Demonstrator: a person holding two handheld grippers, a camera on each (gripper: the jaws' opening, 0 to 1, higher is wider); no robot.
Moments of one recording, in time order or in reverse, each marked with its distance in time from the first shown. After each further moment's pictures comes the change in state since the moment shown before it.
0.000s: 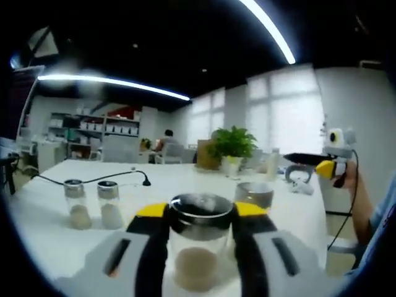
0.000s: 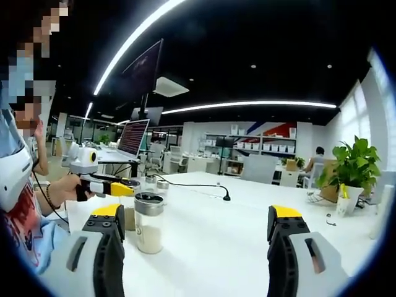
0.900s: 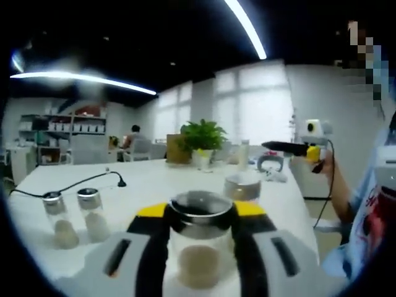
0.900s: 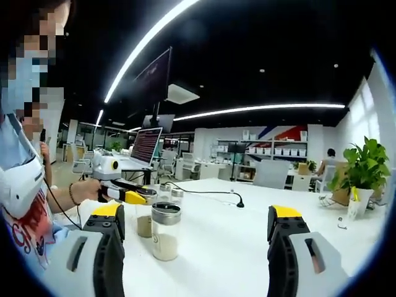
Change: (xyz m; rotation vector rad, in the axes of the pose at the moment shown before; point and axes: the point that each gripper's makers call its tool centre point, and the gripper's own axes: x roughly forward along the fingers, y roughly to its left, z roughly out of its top) left arm 0.003 0.000 -0.003 0.045 0.056 -0.270; right arm -0.001 0.021 0.016 0.023 -0.066 0.087
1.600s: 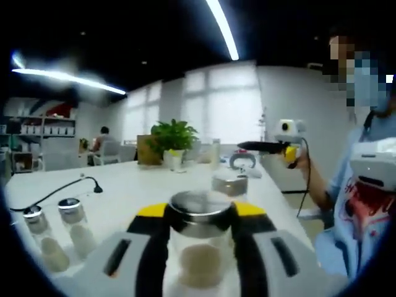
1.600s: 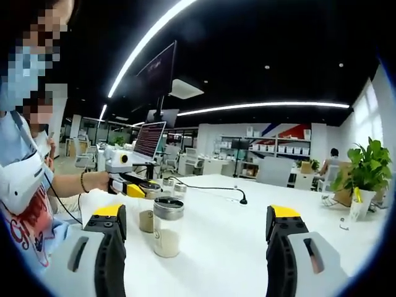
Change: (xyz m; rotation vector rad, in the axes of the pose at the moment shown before) left arm 0.003 -0.005 -0.002 0.027 0.000 -0.245; right arm 0.005 0.005 -0.008 -0.017 0.027 0.024
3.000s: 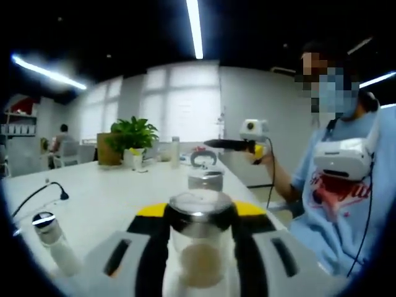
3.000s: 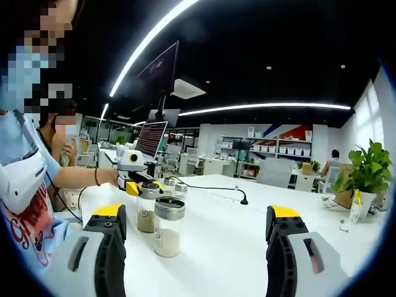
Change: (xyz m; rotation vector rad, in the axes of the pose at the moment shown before) left arm -0.001 -0.017 -0.002 0.003 0.016 -0.326; right arm 0.002 0.002 0.000 -0.012 0.002 0.008
